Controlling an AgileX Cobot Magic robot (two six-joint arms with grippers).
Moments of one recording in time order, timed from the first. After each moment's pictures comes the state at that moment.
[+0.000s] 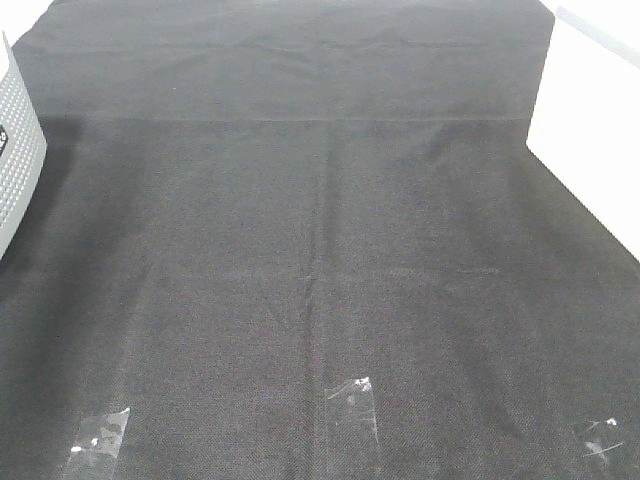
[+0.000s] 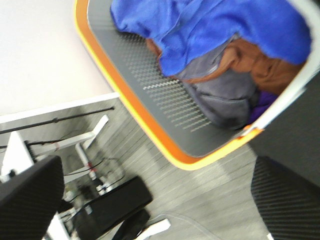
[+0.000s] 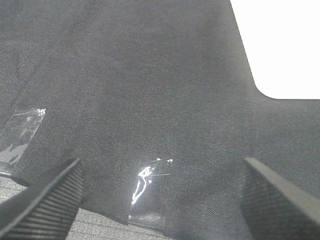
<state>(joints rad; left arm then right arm) -0.01 1.31 -1.47 0.54 1.22 0.74 0.00 0.00 -0.46 0.16 1.12 -0.17</state>
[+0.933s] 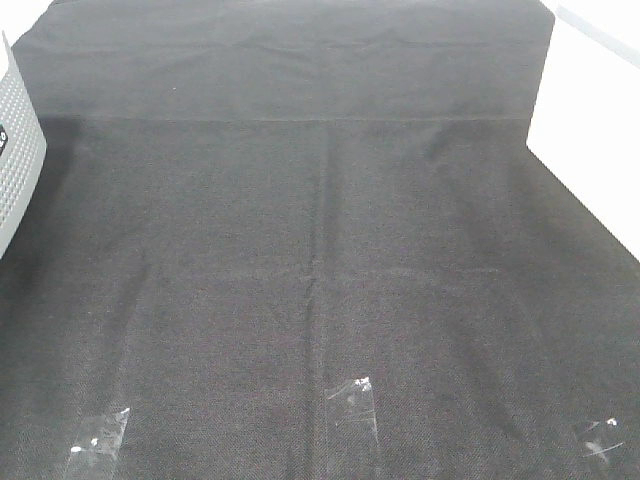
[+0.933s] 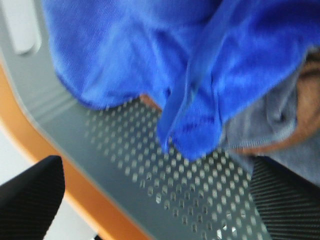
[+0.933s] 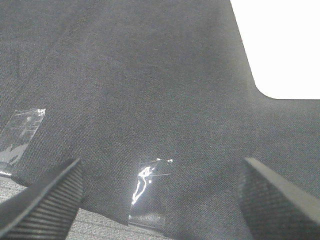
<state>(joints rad) 0.20 1.94 -1.54 0.61 0.71 0.96 0.00 0.00 -0.46 0.16 1.12 -0.17</state>
